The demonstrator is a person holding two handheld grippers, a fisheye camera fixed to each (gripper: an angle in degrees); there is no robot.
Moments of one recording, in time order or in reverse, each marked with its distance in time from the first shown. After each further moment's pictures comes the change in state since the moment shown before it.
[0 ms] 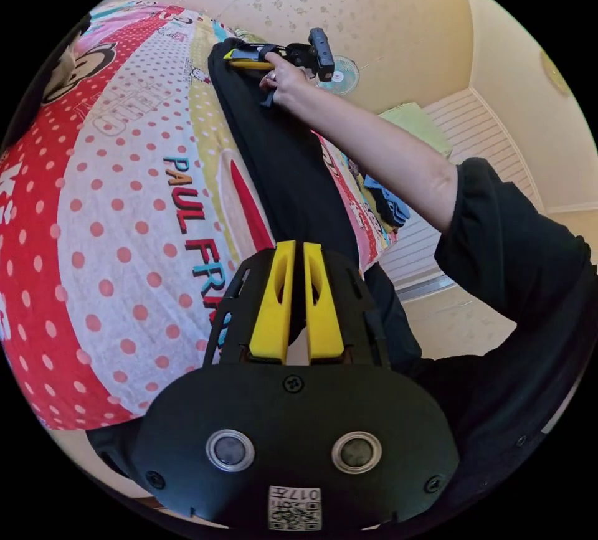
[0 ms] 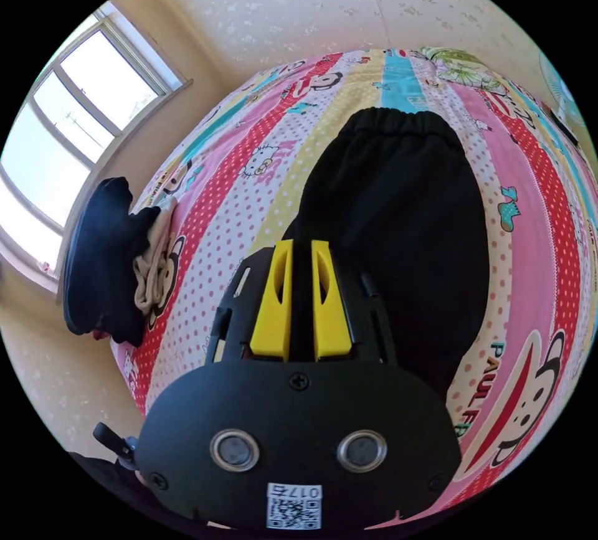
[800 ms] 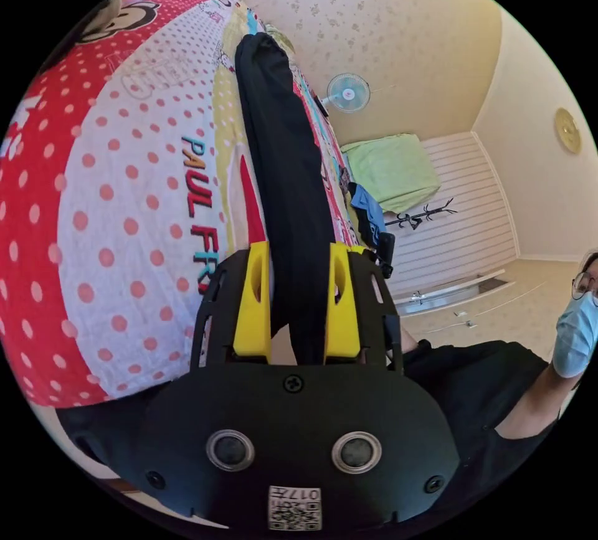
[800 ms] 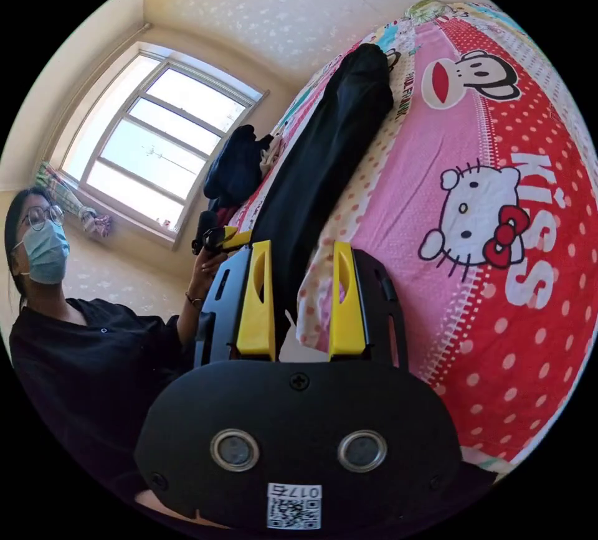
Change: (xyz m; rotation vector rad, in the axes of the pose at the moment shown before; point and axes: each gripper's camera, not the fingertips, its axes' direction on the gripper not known) left arm -0.007 -0.032 -0.046 0.039 0.138 -0.175; right arm 0.131 0.362 -0.200 0.018 -0.547 0.062
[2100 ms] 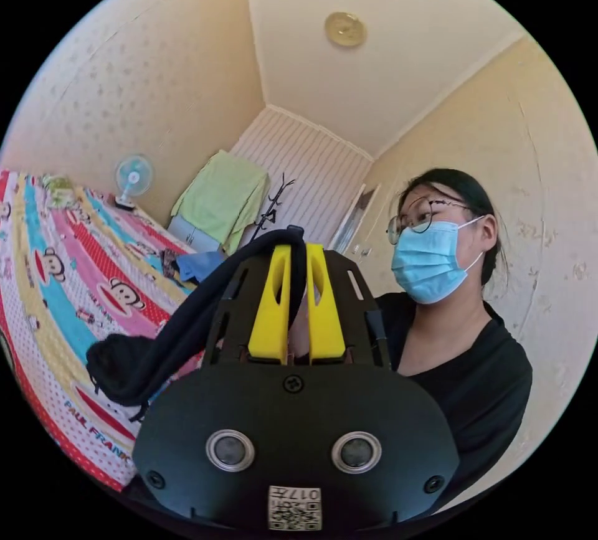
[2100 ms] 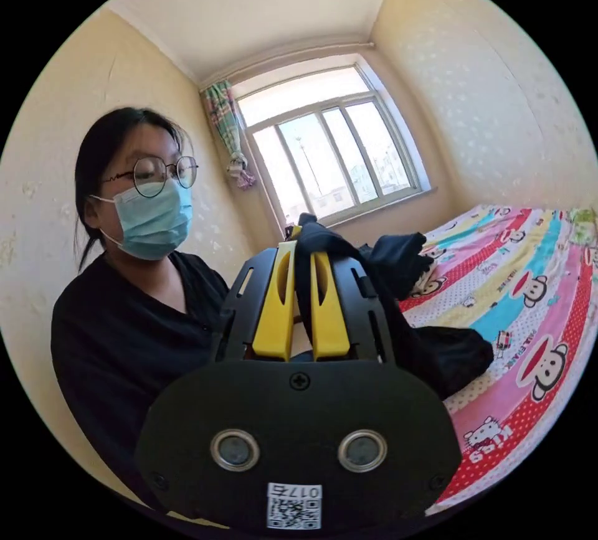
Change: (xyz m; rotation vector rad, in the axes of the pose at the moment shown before) left arm 0.328 0.122 -0.176 0.108 0.472 0.774; right arm -0.322 0.071 -0.211 0.208 -0.346 -0.796
